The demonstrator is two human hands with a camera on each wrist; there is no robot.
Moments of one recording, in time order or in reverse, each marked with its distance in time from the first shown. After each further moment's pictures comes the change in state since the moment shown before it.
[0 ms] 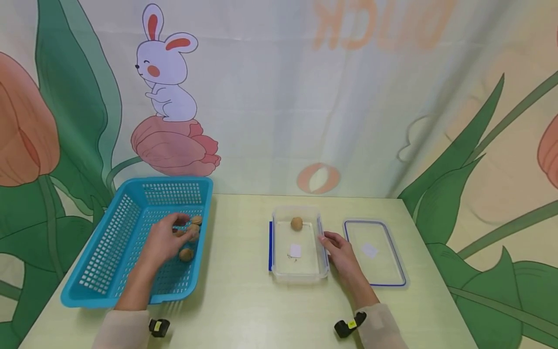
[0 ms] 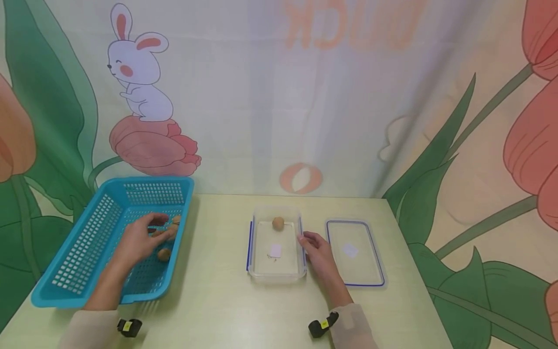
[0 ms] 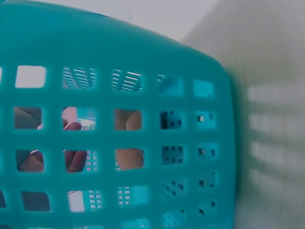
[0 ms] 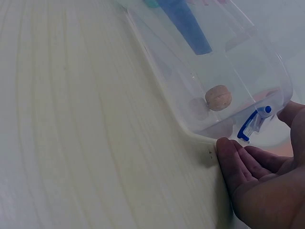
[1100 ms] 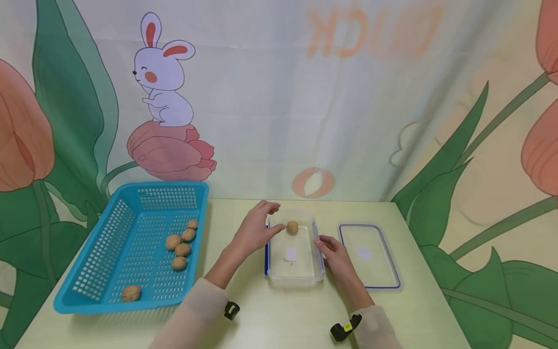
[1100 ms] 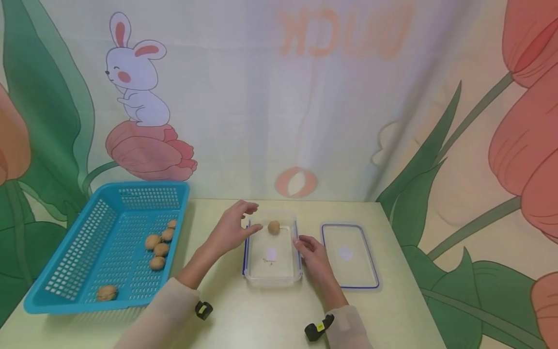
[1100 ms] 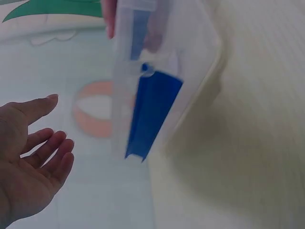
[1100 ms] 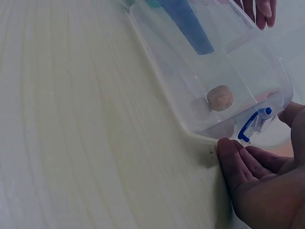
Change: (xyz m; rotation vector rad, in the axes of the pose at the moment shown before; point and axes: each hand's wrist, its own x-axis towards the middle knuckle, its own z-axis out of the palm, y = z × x) left_hand 0.049 0.163 0.129 -0.083 -0.105 0.354; right_hand -0.001 0.002 -0.001 -0.027 0.012 -0.014
